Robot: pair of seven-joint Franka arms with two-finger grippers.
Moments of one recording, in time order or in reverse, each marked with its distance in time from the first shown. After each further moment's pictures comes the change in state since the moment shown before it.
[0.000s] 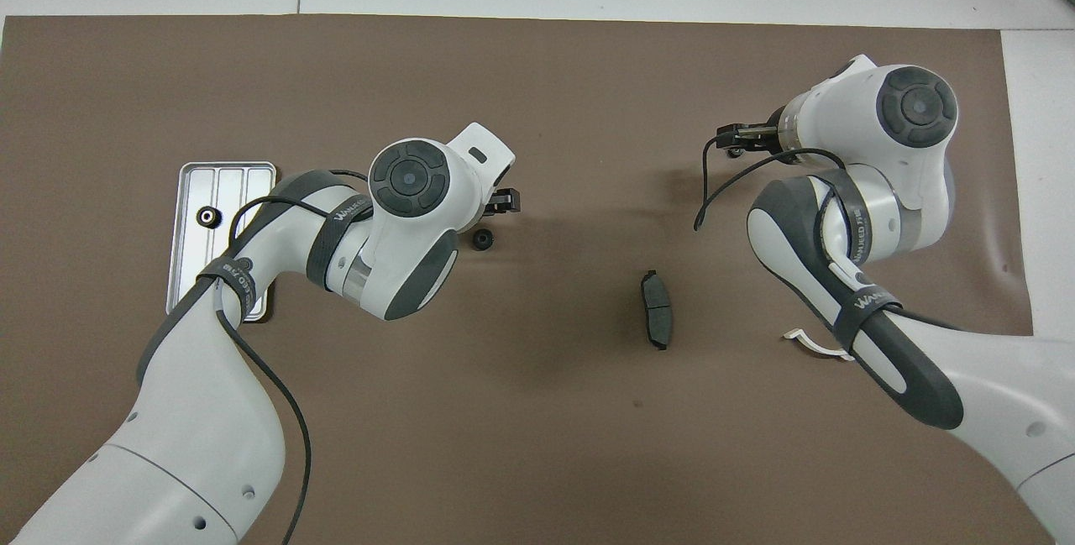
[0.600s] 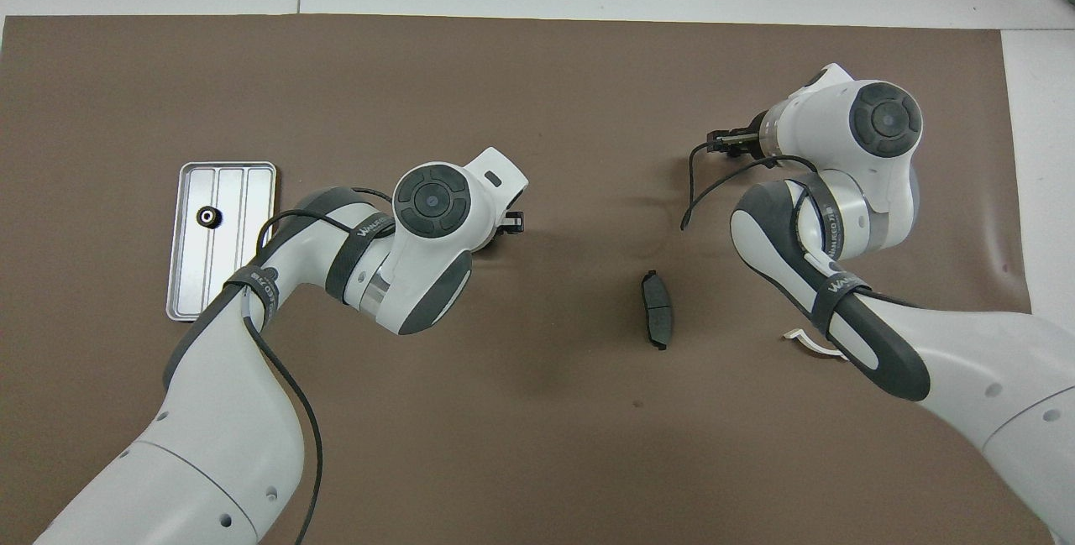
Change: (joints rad) left arm -0.023 0.005 -0.005 -0.046 0.015 0.021 0.003; right arm 0.000 0.082 0.001 0.006 0.000 0.092 -0.053
